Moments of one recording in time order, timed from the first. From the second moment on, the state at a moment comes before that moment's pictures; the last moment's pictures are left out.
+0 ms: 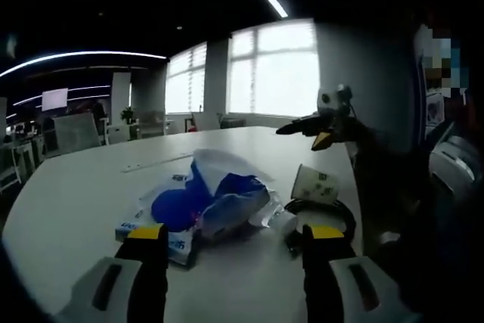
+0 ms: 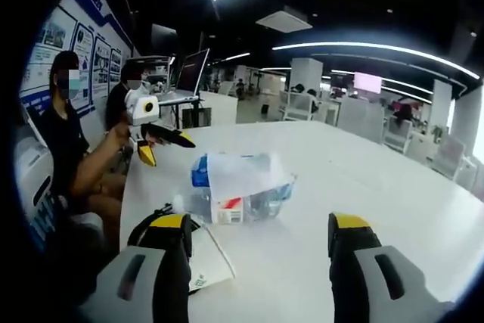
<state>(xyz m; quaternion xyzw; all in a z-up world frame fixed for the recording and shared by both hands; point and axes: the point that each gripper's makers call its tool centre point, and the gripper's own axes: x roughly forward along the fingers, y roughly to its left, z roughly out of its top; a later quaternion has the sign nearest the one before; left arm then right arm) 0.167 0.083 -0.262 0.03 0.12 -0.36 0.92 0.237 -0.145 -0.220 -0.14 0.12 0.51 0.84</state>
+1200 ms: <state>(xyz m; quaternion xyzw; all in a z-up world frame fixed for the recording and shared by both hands) 0.186 0.071 -0.264 0.02 0.12 -0.38 0.92 0.256 -0.122 -0.220 -0.12 0.13 0.52 0.84</state>
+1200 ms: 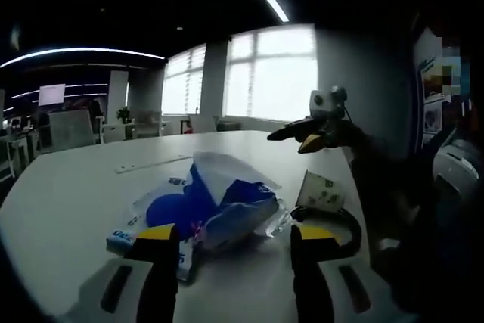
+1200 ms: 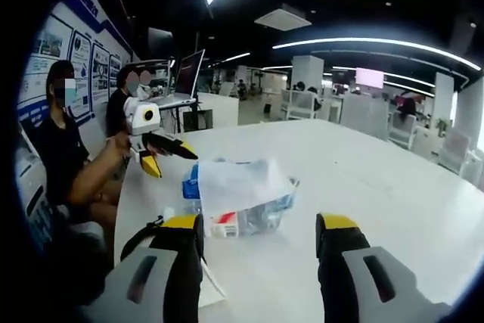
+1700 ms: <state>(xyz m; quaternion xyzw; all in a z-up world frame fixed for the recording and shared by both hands) 0.191 0.064 -0.268 0.01 0.13 -0.39 0.91 0.267 -0.111 -0.221 -0.11 0.14 0.52 0.84</state>
